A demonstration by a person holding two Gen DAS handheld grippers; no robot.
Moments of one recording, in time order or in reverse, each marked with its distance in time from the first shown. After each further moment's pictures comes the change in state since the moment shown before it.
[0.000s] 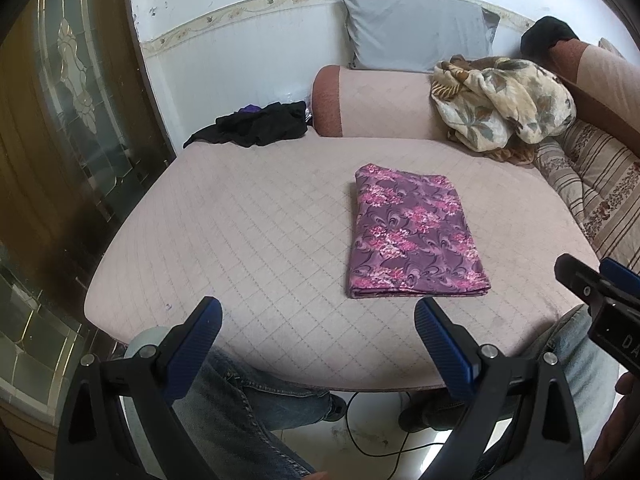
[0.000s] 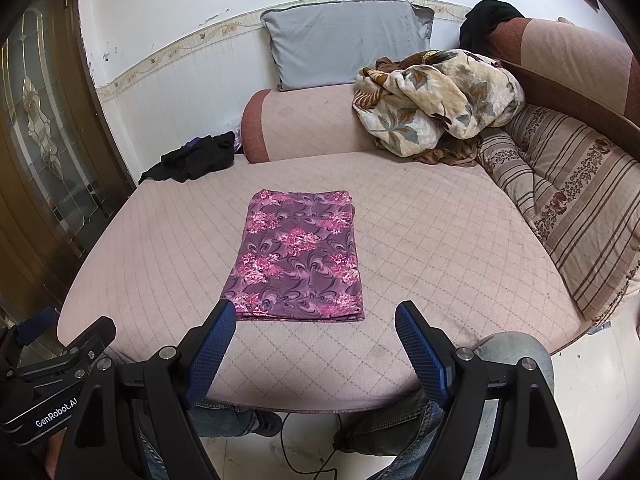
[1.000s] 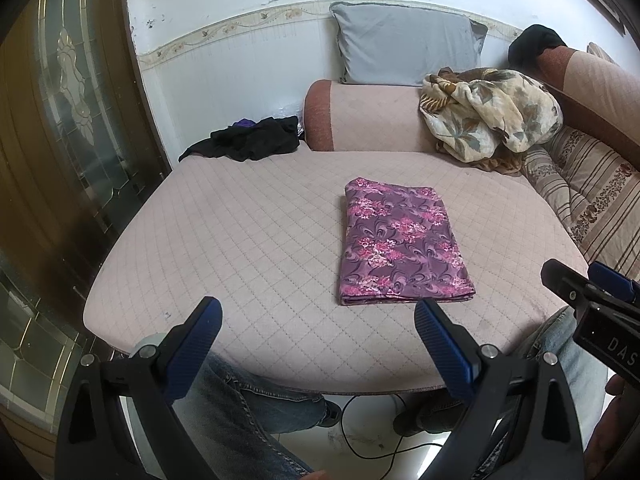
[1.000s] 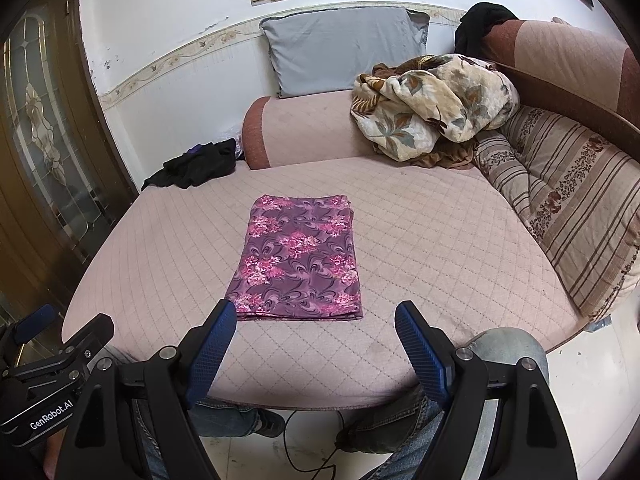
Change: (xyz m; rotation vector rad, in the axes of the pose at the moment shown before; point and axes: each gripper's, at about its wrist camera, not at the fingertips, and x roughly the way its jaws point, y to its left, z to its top) left arm -0.026 -0.004 0.000 0.009 -0.049 -0.026; right arm -0.020 0.010 -0.011 0.024 -0.030 -0.013
